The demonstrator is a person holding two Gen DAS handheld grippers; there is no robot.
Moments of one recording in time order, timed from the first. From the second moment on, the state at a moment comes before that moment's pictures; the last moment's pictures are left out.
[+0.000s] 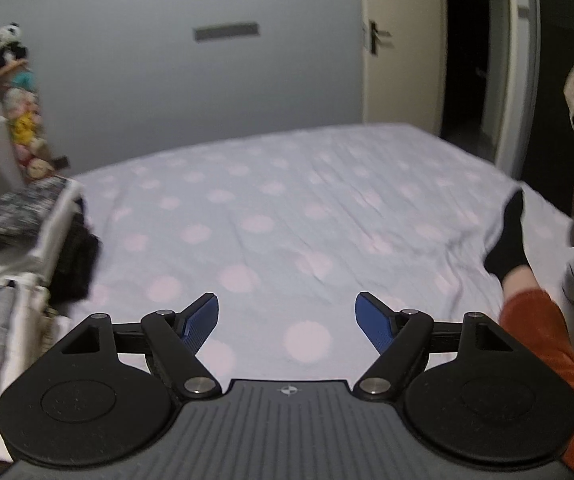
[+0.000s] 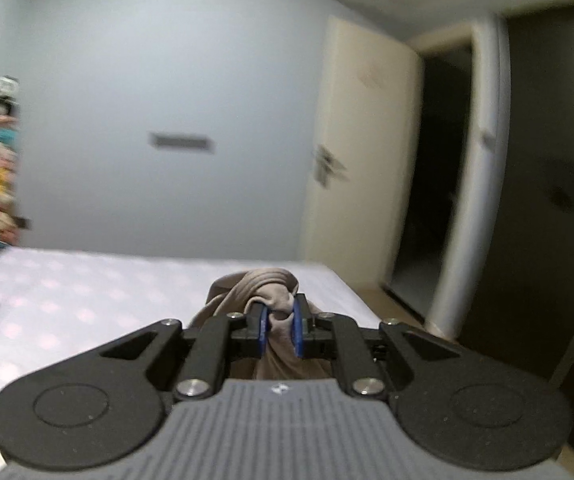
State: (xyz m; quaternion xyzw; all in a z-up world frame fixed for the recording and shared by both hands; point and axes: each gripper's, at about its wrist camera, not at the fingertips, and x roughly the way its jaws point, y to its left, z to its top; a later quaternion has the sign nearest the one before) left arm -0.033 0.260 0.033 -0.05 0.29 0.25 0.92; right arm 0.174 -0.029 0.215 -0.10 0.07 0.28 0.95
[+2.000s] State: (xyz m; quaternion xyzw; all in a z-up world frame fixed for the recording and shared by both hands) left arm -0.077 0.269 -0.095 -0.18 0.47 0.15 0.85; right arm 0.046 0.136 -0.080 -0.23 0.37 0.53 0.73
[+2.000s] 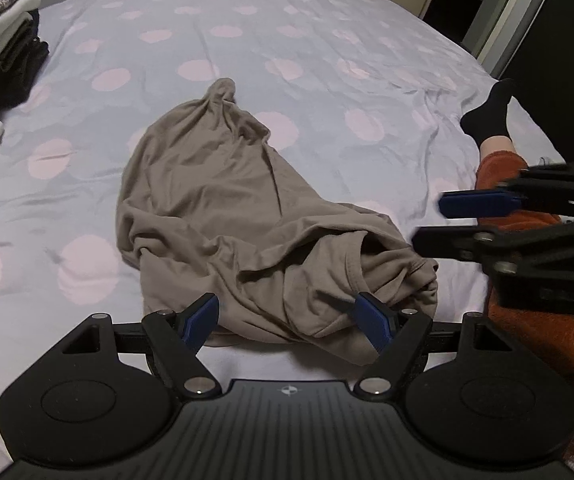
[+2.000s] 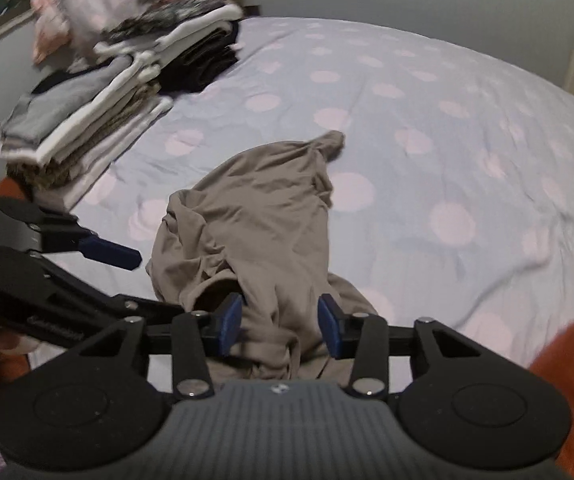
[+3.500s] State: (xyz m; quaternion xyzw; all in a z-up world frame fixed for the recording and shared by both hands) left arm -0.125 0.293 -0.048 -0.16 0.40 0.21 0.87; right arm 0.047 0.183 -0.003 -0.09 0.36 0.56 0.74
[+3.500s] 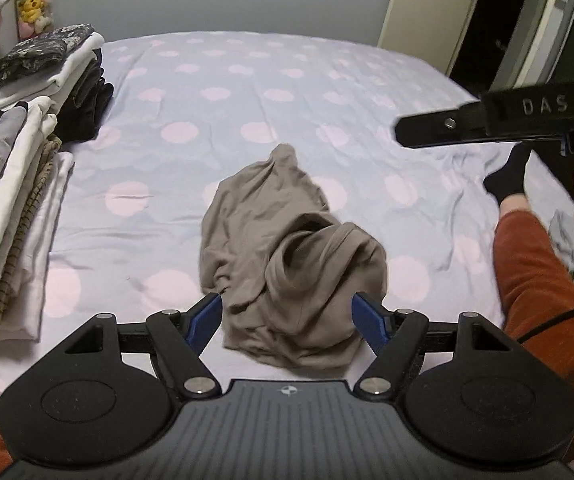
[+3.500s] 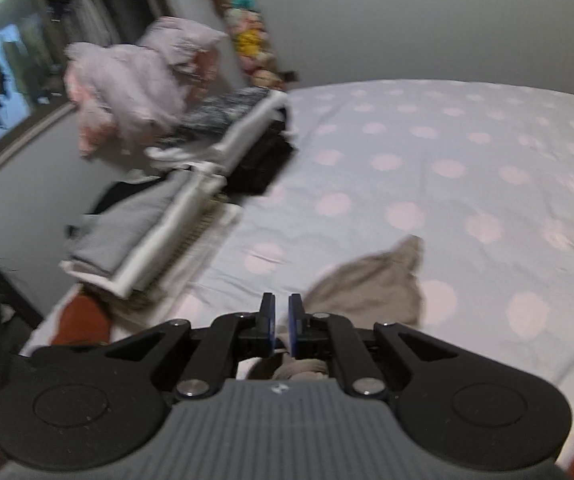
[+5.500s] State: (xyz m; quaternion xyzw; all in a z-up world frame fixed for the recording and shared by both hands) left arm -0.023 0.446 -0.052 -0.17 0.41 0.26 0.86; right arm 0.138 0.139 -0.038 -0.08 0.41 0.40 0.81
